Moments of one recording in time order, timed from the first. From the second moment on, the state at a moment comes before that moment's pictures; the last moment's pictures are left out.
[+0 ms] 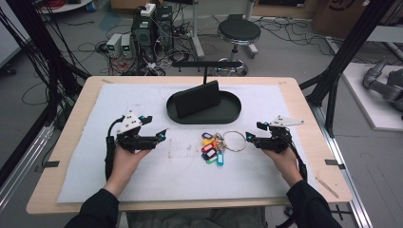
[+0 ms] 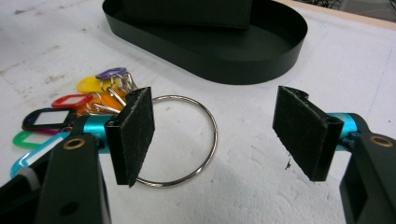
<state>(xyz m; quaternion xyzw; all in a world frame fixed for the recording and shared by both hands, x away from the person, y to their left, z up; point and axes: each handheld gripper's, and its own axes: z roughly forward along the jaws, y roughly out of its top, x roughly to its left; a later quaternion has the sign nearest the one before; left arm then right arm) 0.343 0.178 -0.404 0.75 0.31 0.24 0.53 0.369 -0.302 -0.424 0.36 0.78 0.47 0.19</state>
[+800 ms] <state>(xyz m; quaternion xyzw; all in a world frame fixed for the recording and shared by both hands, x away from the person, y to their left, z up) 0.319 0.202 -0.421 0.73 0.33 0.26 0.54 0.372 -0.301 -0.425 0.38 0.78 0.47 0.20</state>
